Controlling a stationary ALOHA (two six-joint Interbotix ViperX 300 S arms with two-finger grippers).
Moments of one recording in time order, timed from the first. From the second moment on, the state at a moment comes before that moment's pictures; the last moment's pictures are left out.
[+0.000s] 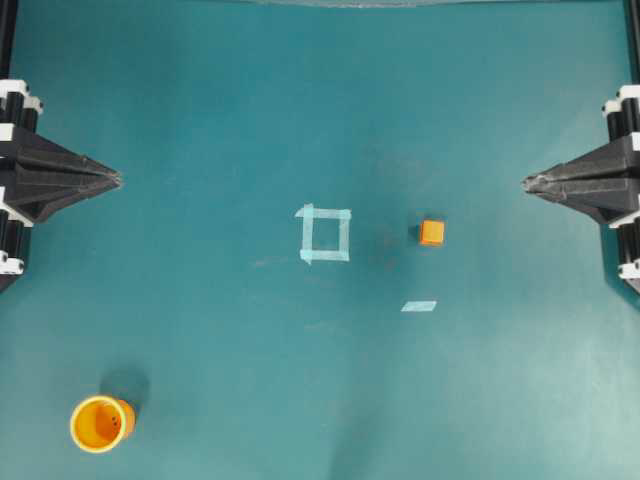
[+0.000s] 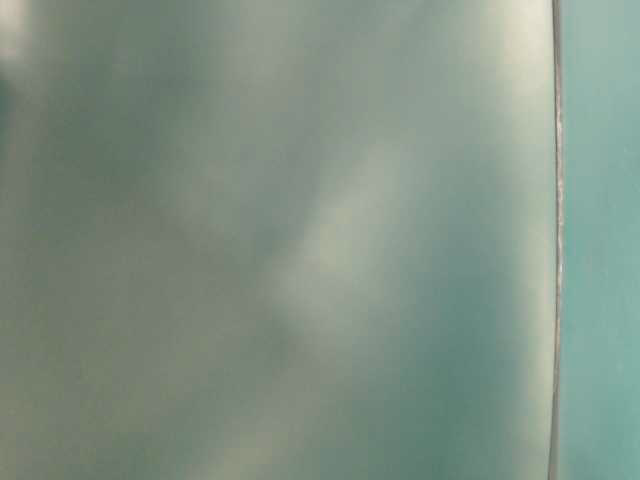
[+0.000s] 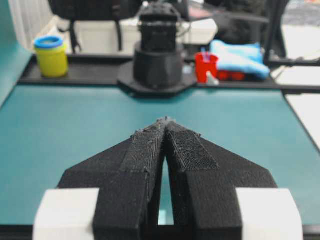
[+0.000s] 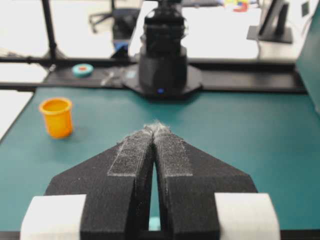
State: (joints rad) left arm 0.00 -0.96 1.17 0.00 -0.29 0.00; right arm 0.00 -0.96 1.17 0.00 -0.29 0.00
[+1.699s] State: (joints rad) left arm -0.37 -1.01 1.16 0.01 0.62 -0.05; right arm 0.00 -0.58 1.05 0.00 0.04 0.12
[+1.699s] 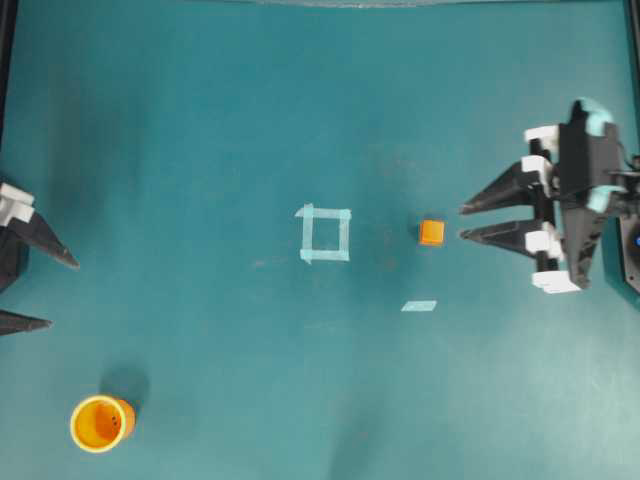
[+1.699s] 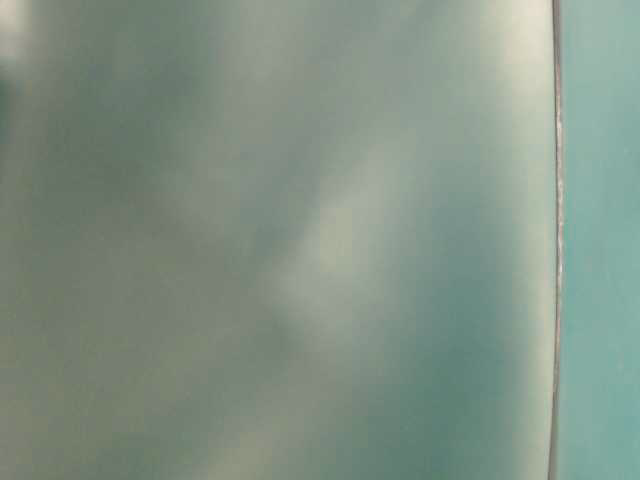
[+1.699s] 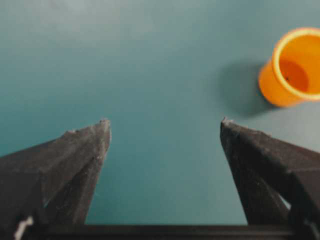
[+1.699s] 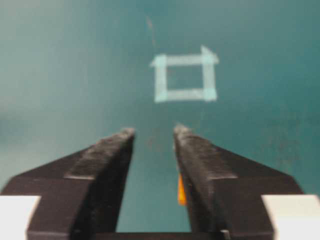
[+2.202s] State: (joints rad) left arm -0.56 -0.92 1.17 0.01 0.53 -0.26; right arm 0.00 -0.29 0.93 0.00 0.15 0.12
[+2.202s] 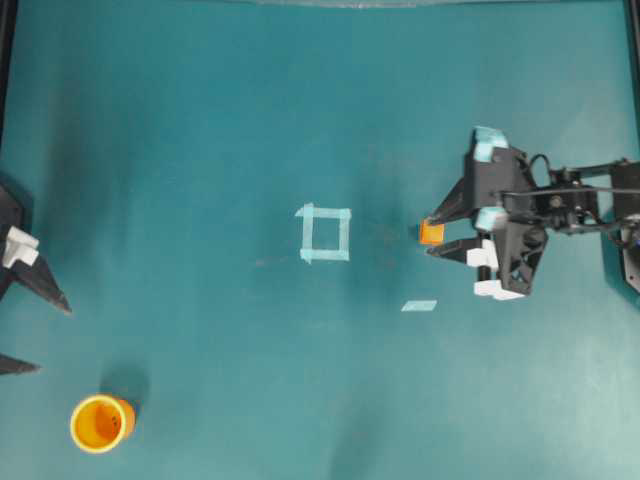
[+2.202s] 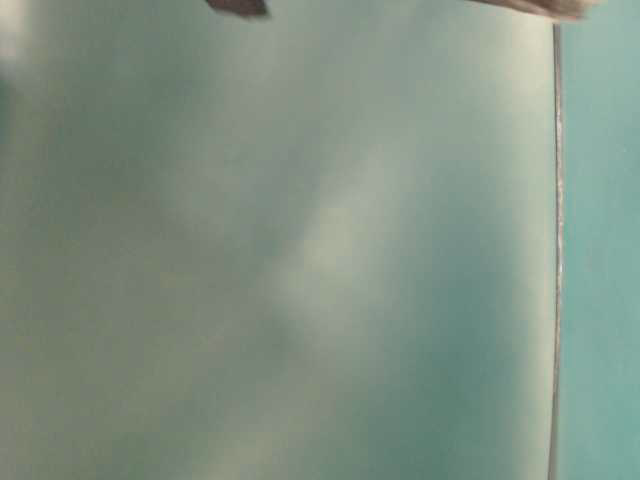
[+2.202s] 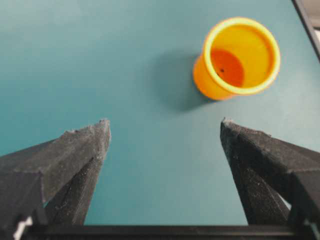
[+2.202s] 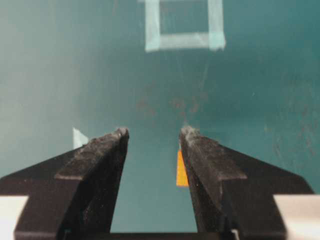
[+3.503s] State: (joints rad) left arm -0.75 -0.32 1.06 0.02 0.25 -0.55; right arm -0.03 -0.23 0.93 -0.01 0.17 0.12
